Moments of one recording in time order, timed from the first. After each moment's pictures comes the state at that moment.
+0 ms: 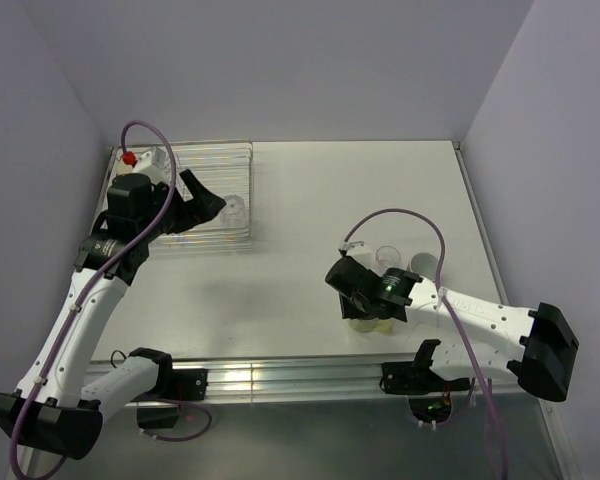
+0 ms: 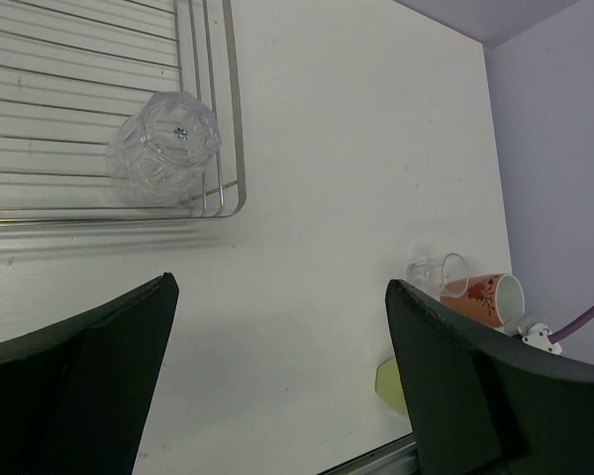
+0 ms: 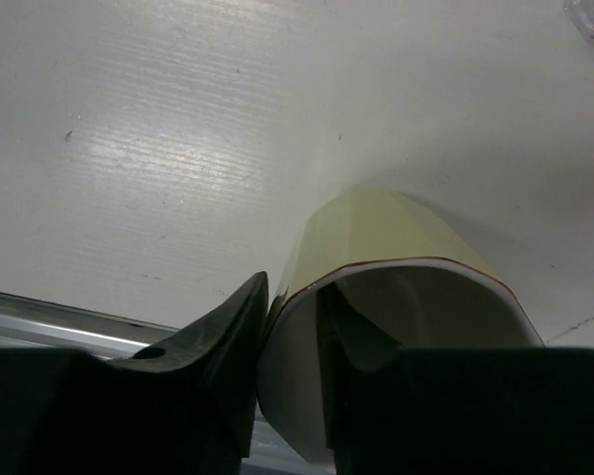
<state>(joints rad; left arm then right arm) -0.25 1.00 1.12 -0.54 0.16 -0.60 0.99 1.10 0.76 -0.80 0.33 0.76</state>
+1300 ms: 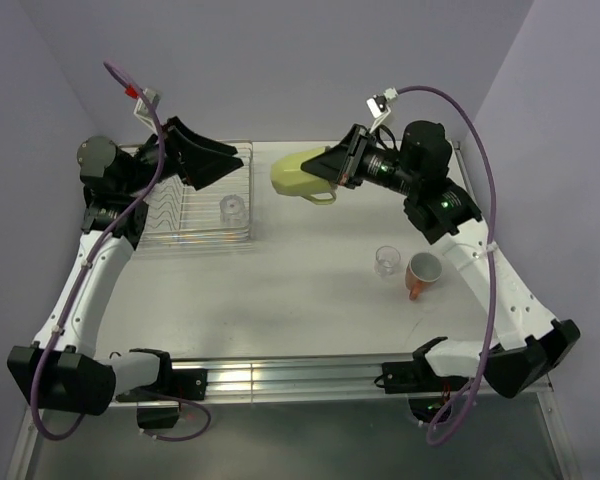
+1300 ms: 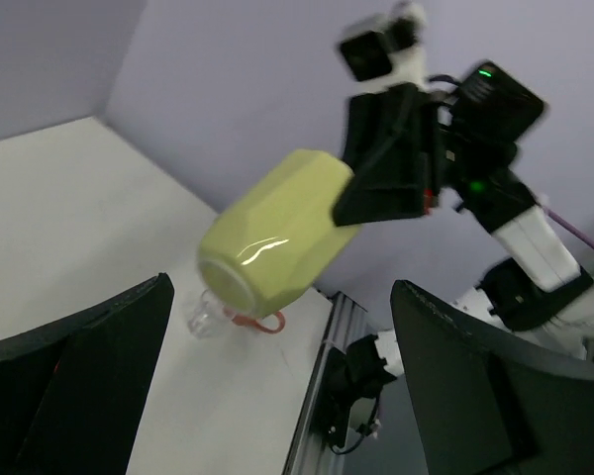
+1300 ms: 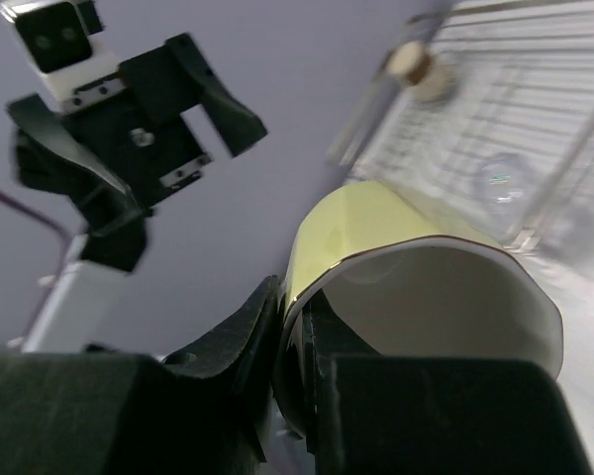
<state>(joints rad) -0.14 1.19 1.22 0.24 0.95 -0.86 0.48 1.23 1.44 -0.31 -0.46 0.78</state>
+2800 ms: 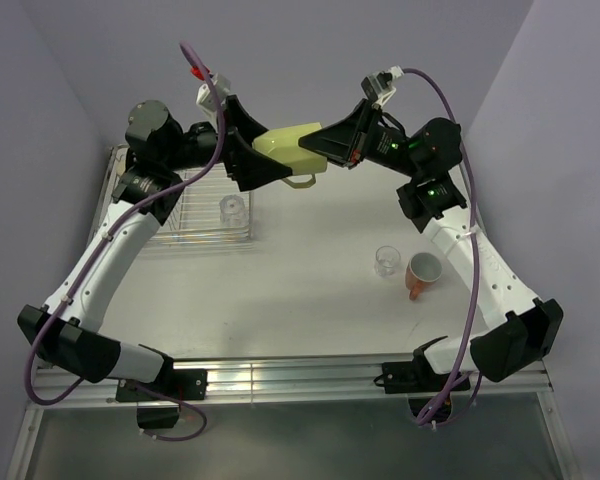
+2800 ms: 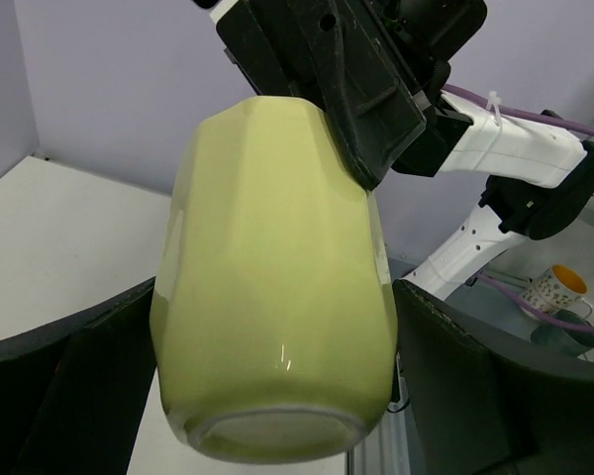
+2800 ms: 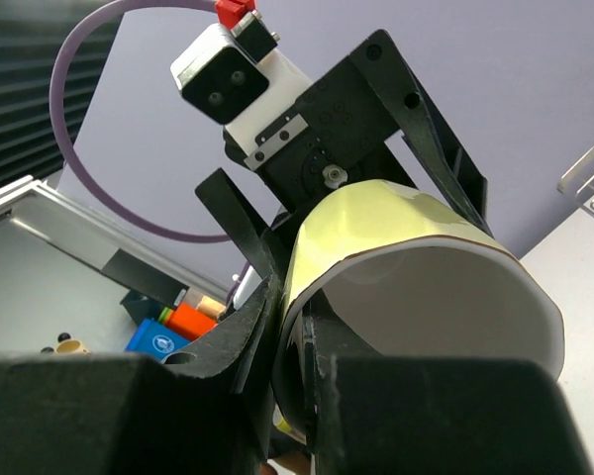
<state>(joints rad) -0.41 1.40 1.56 0.08 1.02 -0.48 0.40 1.33 1.40 0.39 -0.85 1.37</state>
